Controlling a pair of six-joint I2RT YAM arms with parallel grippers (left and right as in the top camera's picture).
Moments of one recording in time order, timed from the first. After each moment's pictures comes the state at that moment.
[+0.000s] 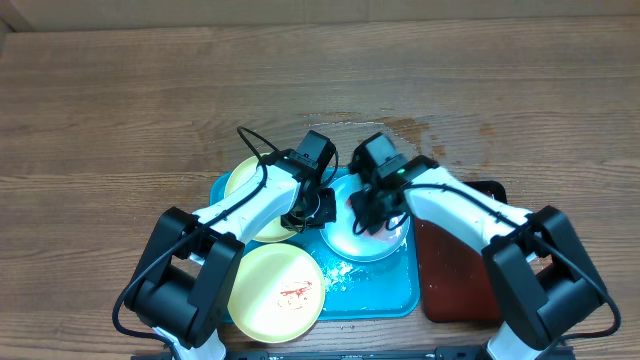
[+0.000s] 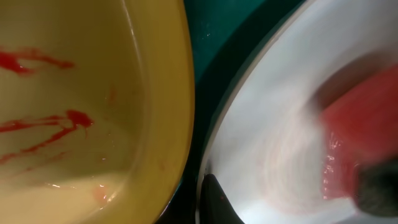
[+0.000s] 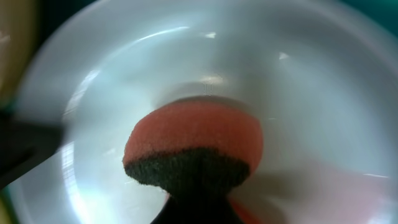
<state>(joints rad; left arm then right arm) -0.52 1.85 1.12 -0.74 0.21 -0.57 0.58 1.82 1.09 -0.61 -0.19 0.17</state>
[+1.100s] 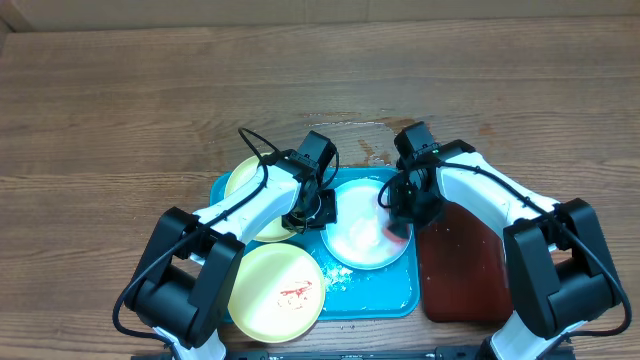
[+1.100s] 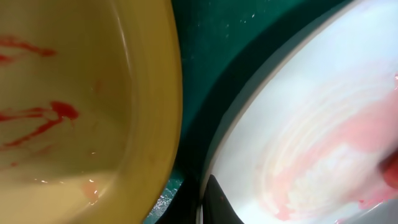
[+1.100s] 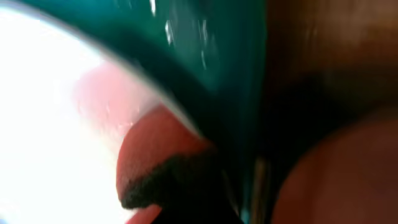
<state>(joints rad) -0.52 1.85 1.12 -0.75 0.22 -0.57 0.38 1.83 1.09 -0.85 -0.17 0.40</state>
